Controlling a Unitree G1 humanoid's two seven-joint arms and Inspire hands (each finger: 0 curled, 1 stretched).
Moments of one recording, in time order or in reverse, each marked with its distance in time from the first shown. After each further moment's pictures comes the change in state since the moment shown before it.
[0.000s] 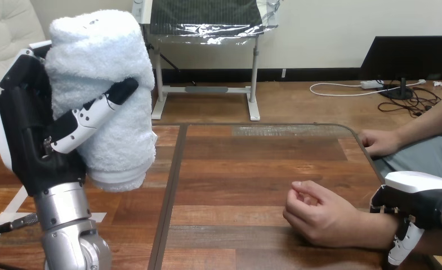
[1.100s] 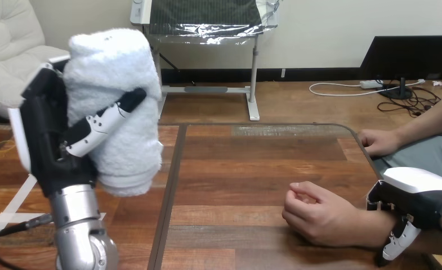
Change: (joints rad) left arm -0.068 0.002 0.018 0.231 -0.043 -0.072 -0.059; right arm 0.028 0.000 -0.004 0.026 0.053 -0.075 -0.132
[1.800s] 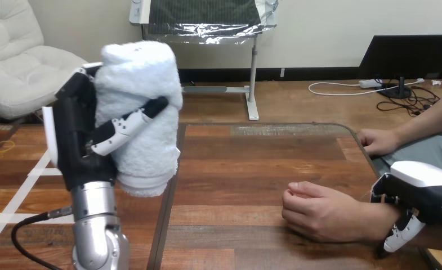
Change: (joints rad) left arm -0.086 0.001 -0.002 0.210 0.046 -0.083 -0.039; right arm 0.000 0.000 -0.039 0.006 0.038 0.001 -0.011
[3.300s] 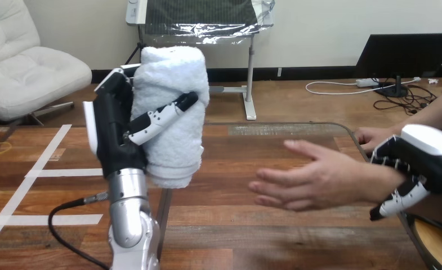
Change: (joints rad) left arm -0.175 -0.044 -0.006 0.305 0.078 -0.078 0.095; right arm -0.025 0.000 -0.100 -0.080 0.094 0.012 -0.005
